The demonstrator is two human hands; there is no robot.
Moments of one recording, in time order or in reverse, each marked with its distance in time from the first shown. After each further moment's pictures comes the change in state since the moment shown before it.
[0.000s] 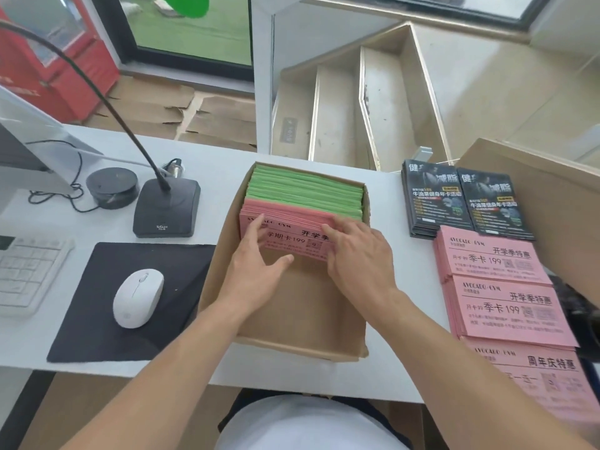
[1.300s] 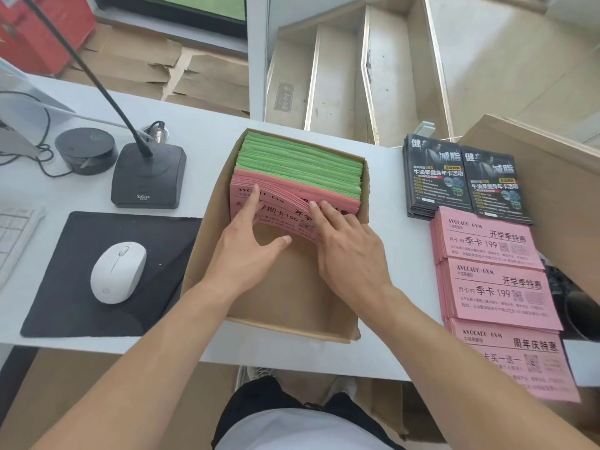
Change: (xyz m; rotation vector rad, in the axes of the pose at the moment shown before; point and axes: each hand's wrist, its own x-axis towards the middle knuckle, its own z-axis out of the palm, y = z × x) left_hand 0.002 -0.005 0.002 0.009 -0.056 0.024; right_hand -0.020 0.000 0.012 -0.036 -0.042 -0.109
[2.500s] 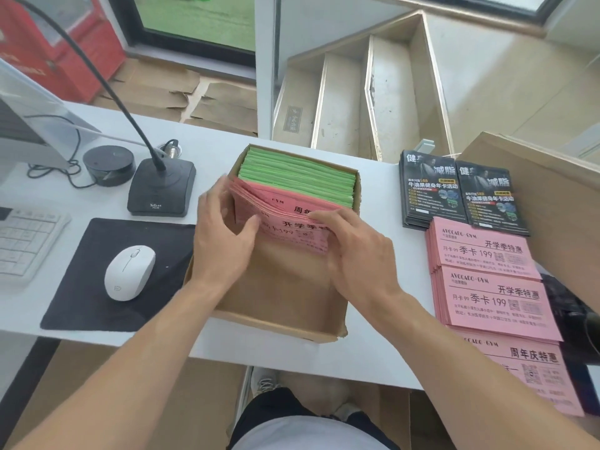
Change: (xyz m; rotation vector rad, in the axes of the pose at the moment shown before) left_hand -0.014 0.022 -0.015 -0.079 0.391 0.149; right_hand -0.011 0.006 -0.057 0.429 0.155 0.025
